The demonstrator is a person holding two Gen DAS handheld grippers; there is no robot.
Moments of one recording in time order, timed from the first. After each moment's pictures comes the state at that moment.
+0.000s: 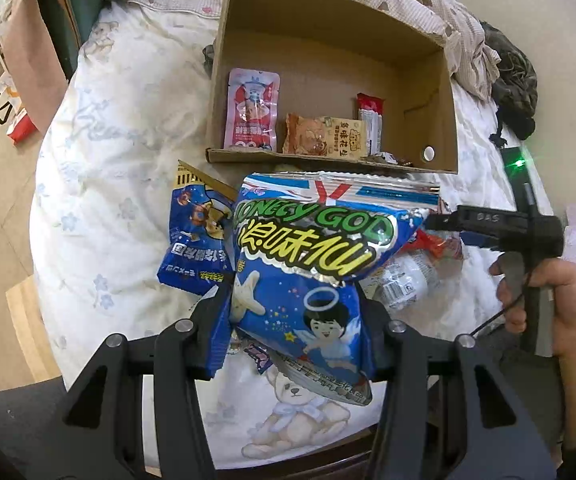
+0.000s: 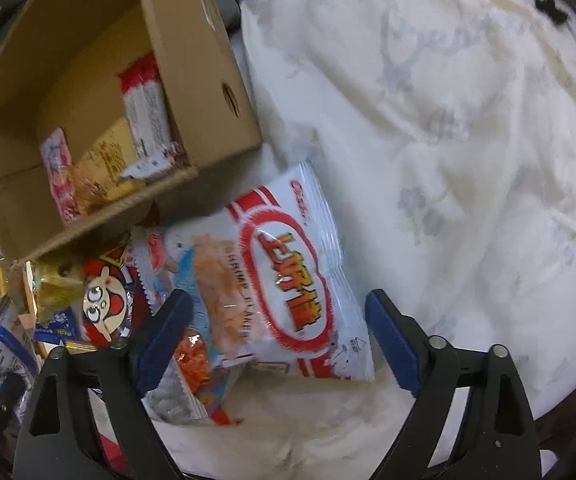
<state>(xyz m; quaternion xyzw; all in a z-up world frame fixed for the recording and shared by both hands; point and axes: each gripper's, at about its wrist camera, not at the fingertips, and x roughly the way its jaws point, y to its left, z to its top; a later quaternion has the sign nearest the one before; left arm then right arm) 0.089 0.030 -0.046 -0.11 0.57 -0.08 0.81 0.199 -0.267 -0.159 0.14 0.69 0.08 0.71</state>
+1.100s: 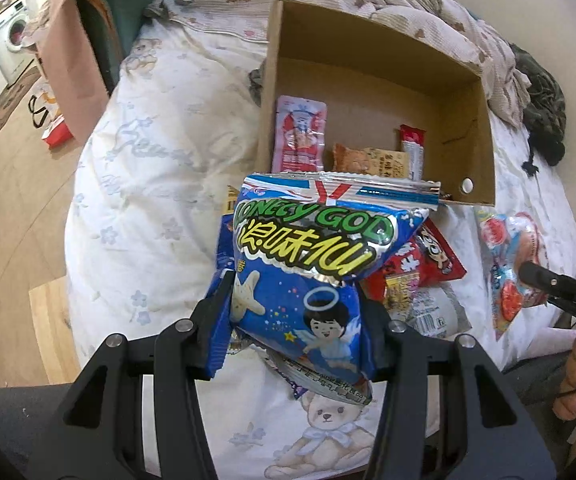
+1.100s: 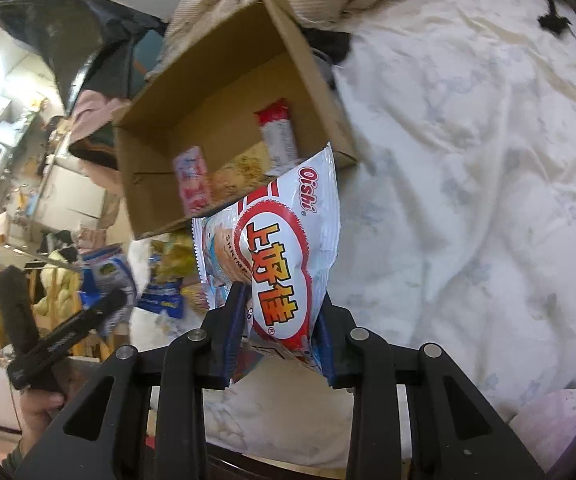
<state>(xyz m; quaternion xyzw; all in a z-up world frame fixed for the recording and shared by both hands) 0.090 0.048 -0.044 -0.10 0.54 0.00 0.84 0.120 -0.273 -0.070 0.23 0.55 0.21 0.77</state>
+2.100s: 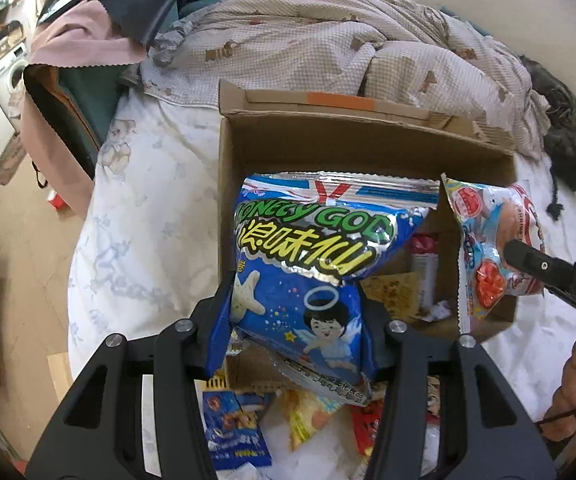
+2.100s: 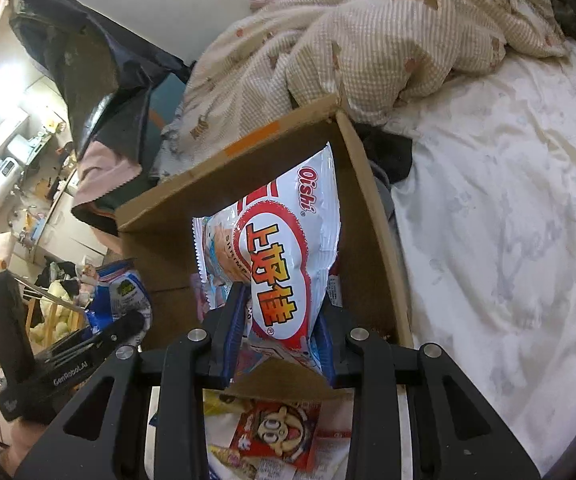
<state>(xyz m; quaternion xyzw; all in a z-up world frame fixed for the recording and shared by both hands) 0.222 0.018 -0.027 -0.04 0.49 0.02 0.87 0.251 -0.242 -0.060 0.22 0.48 0.20 0.82</state>
